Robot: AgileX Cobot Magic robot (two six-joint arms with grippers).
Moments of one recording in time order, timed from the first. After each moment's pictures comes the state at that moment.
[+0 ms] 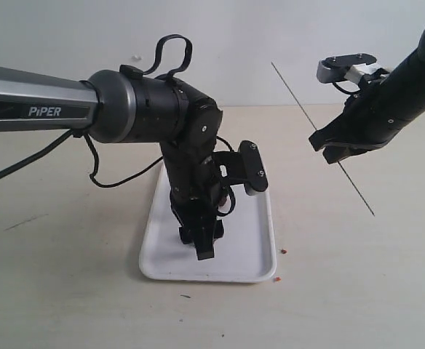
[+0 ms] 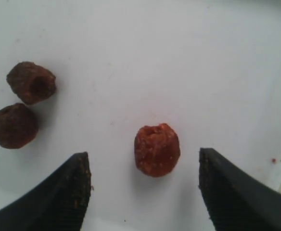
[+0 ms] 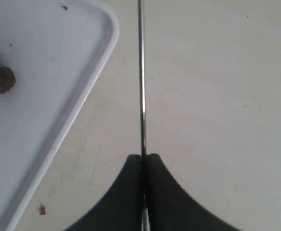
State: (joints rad) left arm -0.78 2.18 -1.59 0.07 0.89 0.62; right arm -0.01 1.85 -1.24 0.40 0.70 -0.57
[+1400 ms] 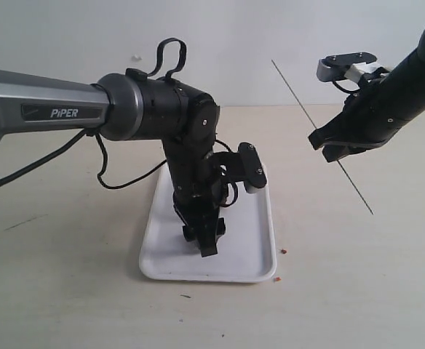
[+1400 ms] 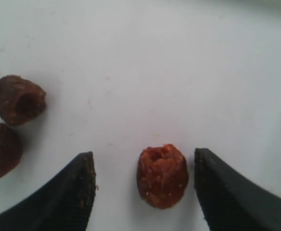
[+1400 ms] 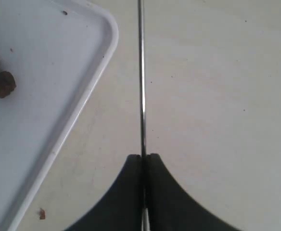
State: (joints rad) left arm -0.74 2.26 -1.67 -0.03 0.93 0.70; right arm -0.01 1.85 -1.24 0.40 0.69 -0.57
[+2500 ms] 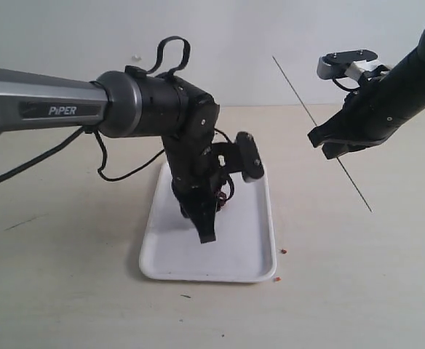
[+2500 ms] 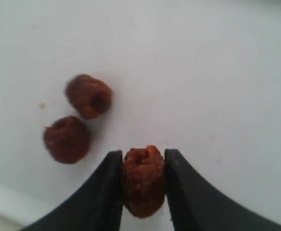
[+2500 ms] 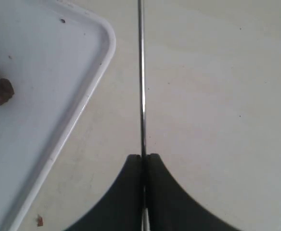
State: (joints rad) left arm -0.74 2.24 -1.68 0.08 0.87 0.62; right arm -0.01 1.85 -1.24 0.41 0.67 -0.57
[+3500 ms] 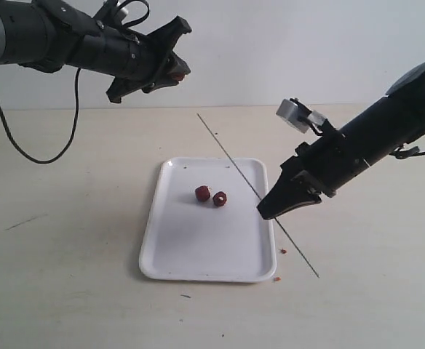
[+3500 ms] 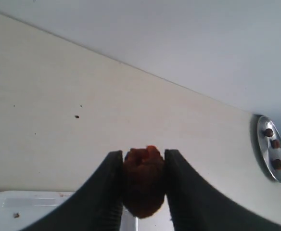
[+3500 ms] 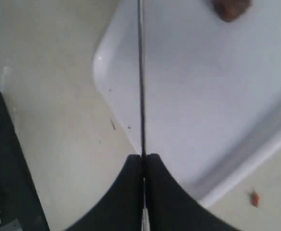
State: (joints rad) left arm -0.38 2.12 -1.68 -0.96 0.38 0.12; right arm -0.01 2.04 -1.23 0.97 1.16 -1.04
